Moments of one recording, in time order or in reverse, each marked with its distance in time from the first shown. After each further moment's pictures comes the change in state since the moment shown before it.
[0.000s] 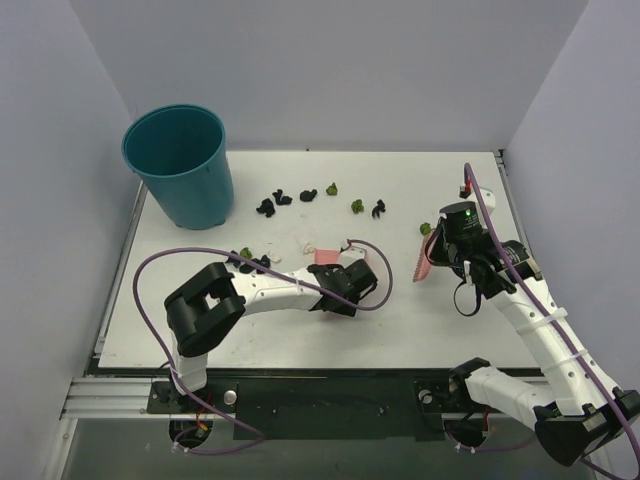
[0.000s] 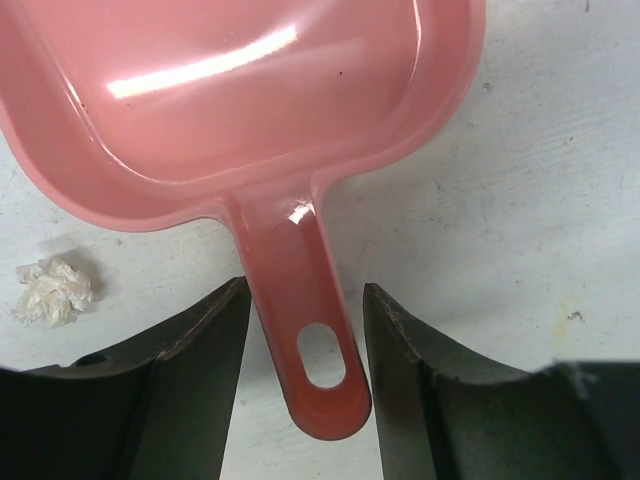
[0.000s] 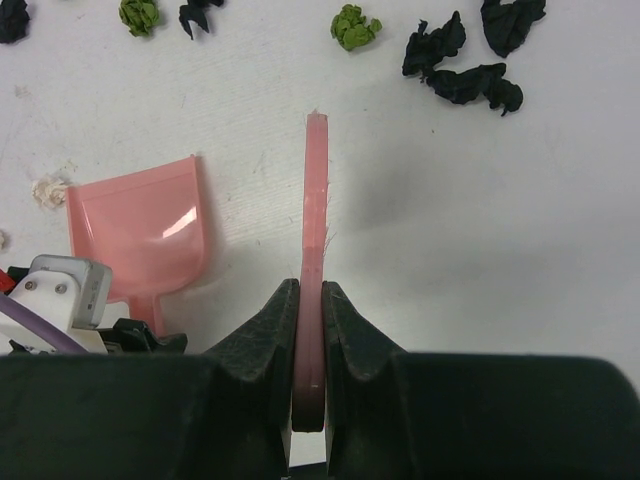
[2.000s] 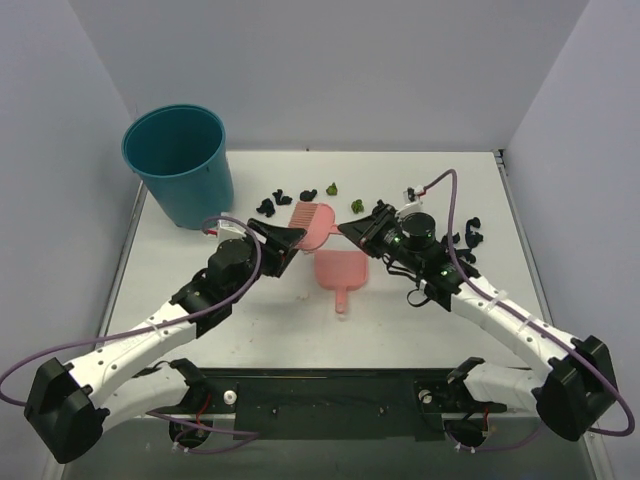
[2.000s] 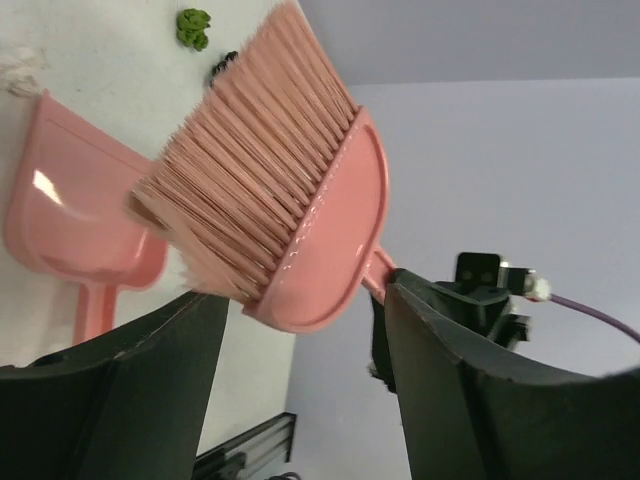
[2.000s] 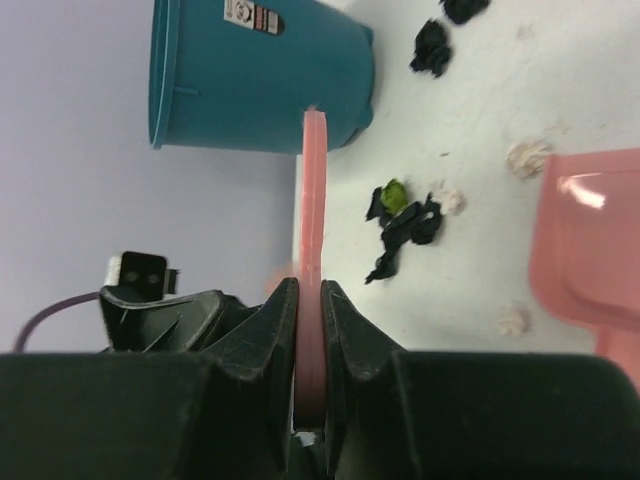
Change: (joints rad) left arm 0.370 -0.881 -0.610 0.634 0.133 -0.797; right arm 0.195 0.143 -0.369 1.073 -0.457 0.616
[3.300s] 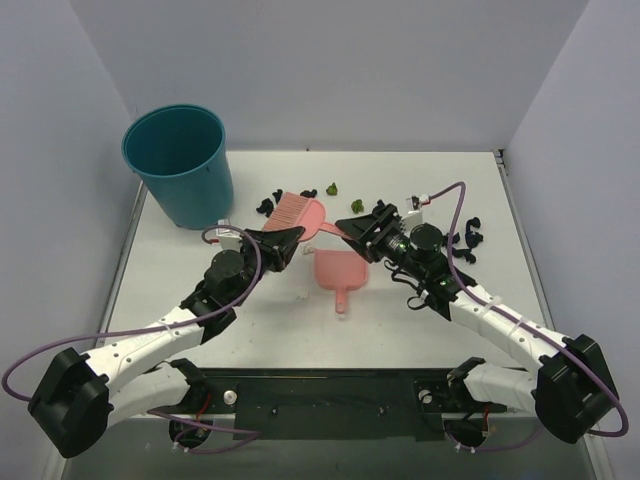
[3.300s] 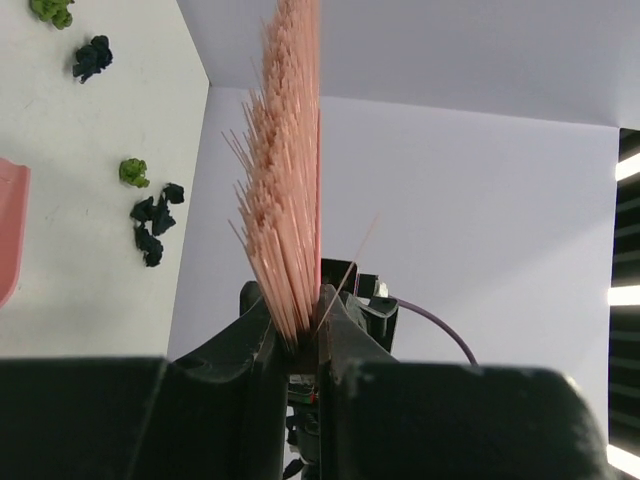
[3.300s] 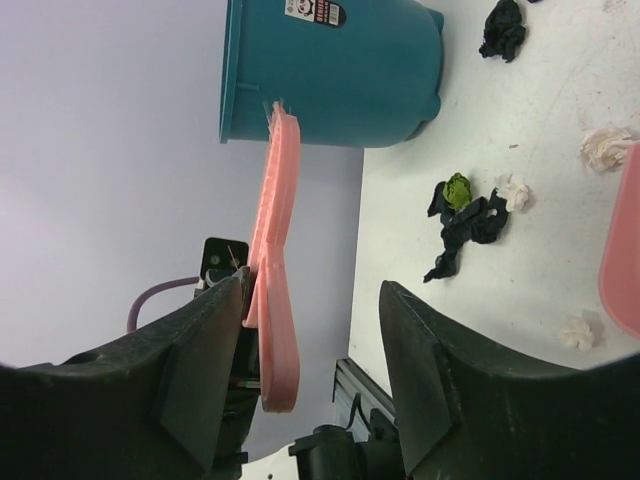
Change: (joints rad) left arm 0.015 0.040 -0.113 0.359 0.029 -0.160; right arm -0.042 -0.032 -0.140 0.234 -0.089 0.095
